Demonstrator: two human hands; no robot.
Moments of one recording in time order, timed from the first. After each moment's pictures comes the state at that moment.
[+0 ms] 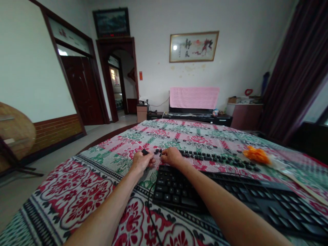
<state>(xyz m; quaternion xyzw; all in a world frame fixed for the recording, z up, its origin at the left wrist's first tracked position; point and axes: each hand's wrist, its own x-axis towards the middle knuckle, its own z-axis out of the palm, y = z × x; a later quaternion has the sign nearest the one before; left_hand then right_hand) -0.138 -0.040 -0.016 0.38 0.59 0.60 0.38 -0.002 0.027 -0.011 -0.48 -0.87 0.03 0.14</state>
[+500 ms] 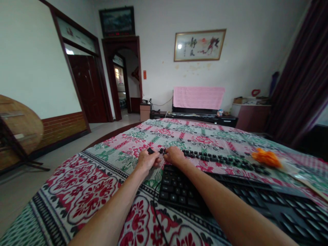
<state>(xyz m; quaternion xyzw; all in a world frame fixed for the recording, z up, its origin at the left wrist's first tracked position) -0.138 -0.036 -0.020 0.38 0.60 0.60 0.38 -0.023 0.028 -0.011 -0.55 -0.83 0.01 0.09</state>
